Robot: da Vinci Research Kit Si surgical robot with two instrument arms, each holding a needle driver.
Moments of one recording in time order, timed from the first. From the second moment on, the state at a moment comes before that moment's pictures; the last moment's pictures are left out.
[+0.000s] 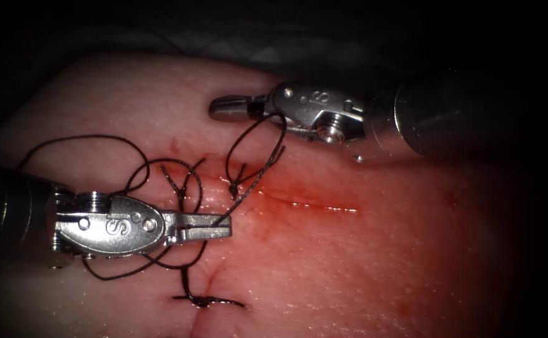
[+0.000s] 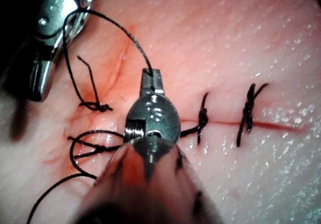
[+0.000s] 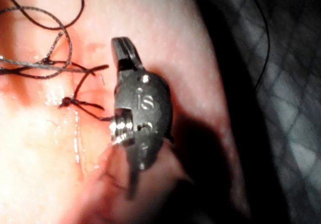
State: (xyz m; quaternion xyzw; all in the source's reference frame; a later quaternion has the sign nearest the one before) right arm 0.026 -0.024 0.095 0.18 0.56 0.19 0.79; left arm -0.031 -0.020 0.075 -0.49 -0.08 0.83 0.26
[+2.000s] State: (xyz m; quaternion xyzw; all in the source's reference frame) right arm 0.024 -0.021 0.094 0.23 0.64 0.25 0.69; left arm -0.032 -0.011 0.081 -0.49 -0.08 0.83 0.26
